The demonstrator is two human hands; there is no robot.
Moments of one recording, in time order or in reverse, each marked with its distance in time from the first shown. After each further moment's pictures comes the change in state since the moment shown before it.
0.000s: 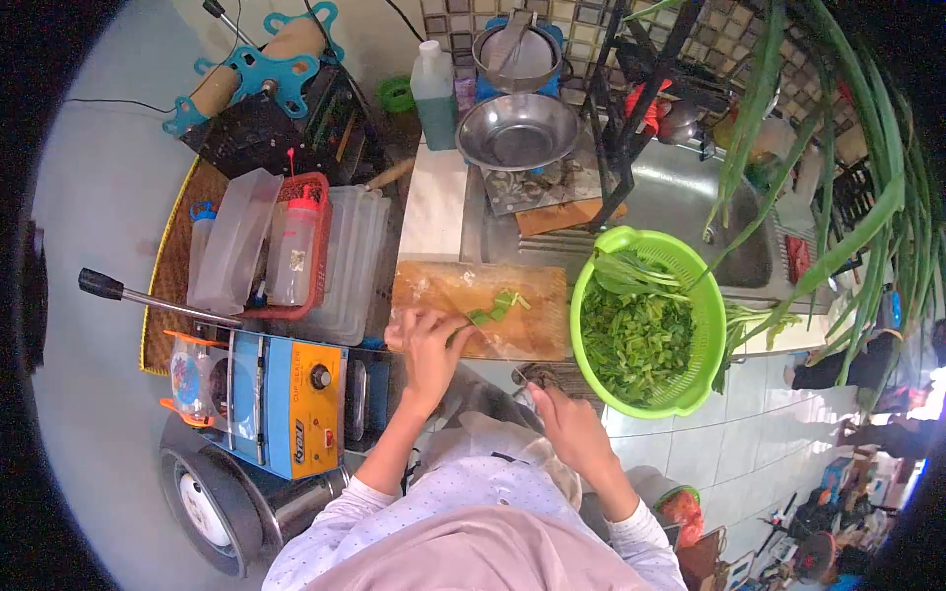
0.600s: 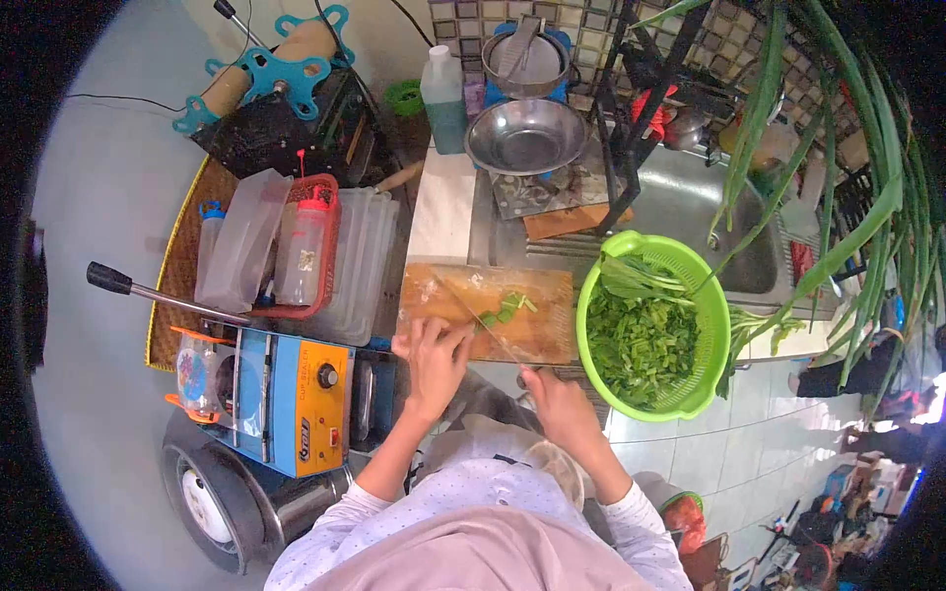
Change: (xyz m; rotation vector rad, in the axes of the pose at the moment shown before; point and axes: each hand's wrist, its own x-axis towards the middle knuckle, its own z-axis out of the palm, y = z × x) left_hand -0.013 -0.004 -0.004 0.078 -0.032 0.036; right_hand 0.030 0.008 0.017 -0.054 0.077 -0.153
